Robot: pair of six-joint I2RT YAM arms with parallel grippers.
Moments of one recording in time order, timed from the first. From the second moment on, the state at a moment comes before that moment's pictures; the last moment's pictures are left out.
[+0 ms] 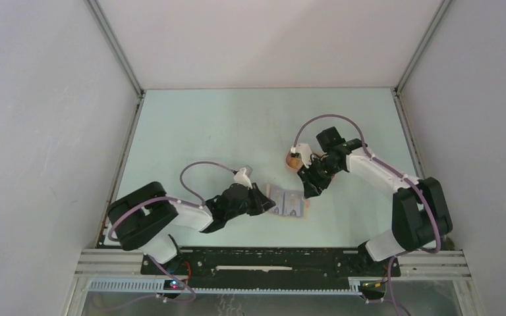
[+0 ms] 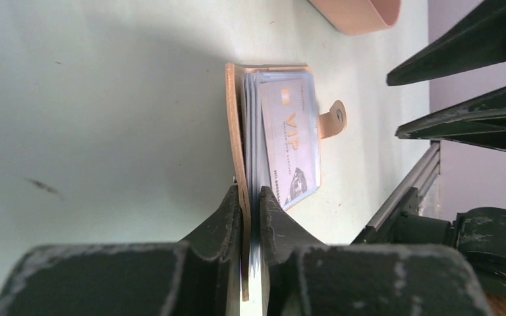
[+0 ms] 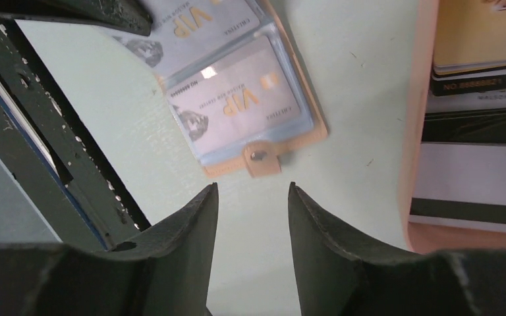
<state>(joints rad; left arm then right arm) -0.95 1.57 0.38 0.72 -0.04 -1.03 0.40 1.53 1.01 -0.80 -0.53 -0.48</state>
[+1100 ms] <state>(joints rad) -1.01 1.38 0.50 0.23 -0.26 -0.93 0.59 1.64 1.00 -0.58 -0.29 -0.12</state>
